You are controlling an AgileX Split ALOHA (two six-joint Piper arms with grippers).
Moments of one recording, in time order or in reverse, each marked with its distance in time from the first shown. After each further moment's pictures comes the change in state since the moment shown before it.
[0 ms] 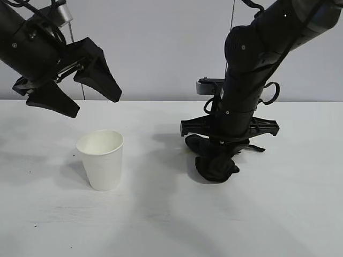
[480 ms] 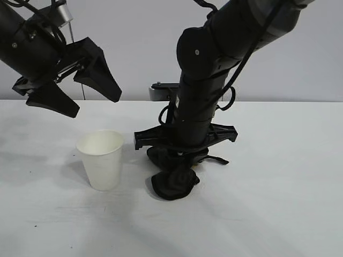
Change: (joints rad) left arm 0.000 0.000 0.000 0.000 0.000 0.000; right arm 0.125 0.008 -0.021 0.003 0.000 0.040
